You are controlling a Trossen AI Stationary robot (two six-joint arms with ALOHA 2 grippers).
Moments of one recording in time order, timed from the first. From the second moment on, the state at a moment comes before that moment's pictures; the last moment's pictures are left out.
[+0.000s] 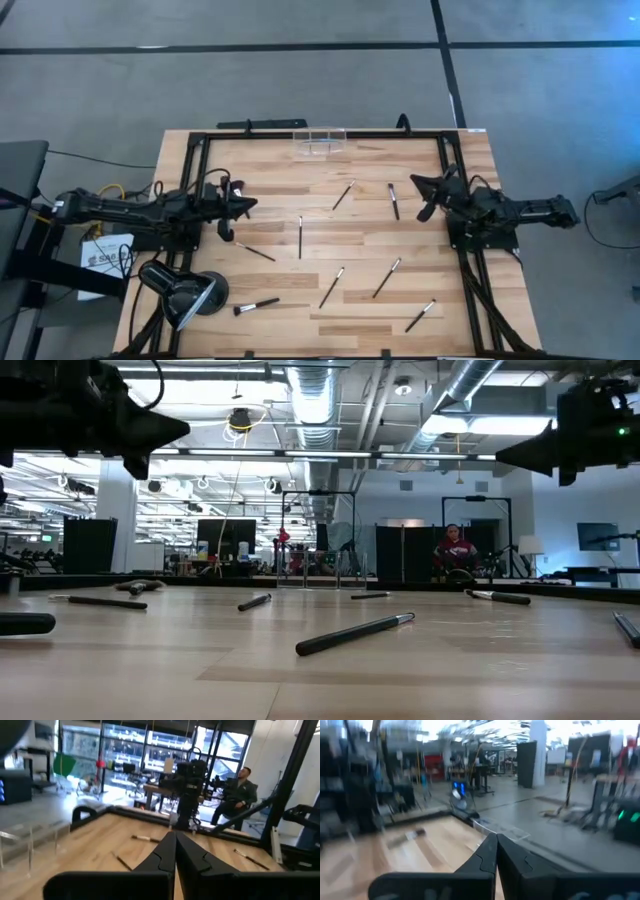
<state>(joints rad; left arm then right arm) -0.05 0.43 0.01 0.55 -0.21 -0.11 0.07 0.00 0.05 0.05 0.65 0.01</state>
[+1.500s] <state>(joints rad) 0.47 1.28 0.73 -0.93 -0.01 -0.76 0.08 0.27 0.21 0.25 0.55 -0.09</state>
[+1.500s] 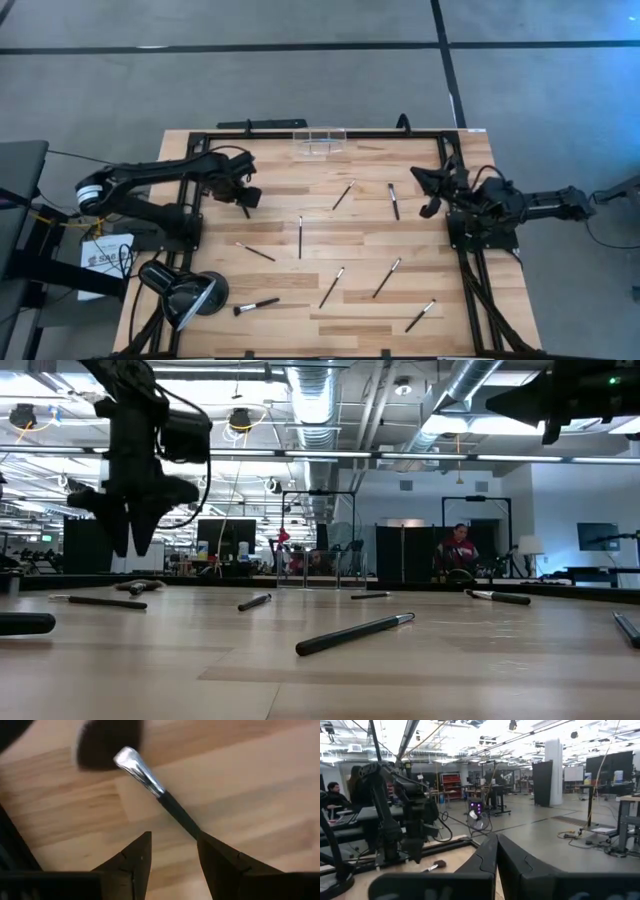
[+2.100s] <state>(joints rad) 0.62 1.36 0.69 -0.78 -0.02 -0.77 0.18 0.34 0.21 0.29 0.55 -0.05</state>
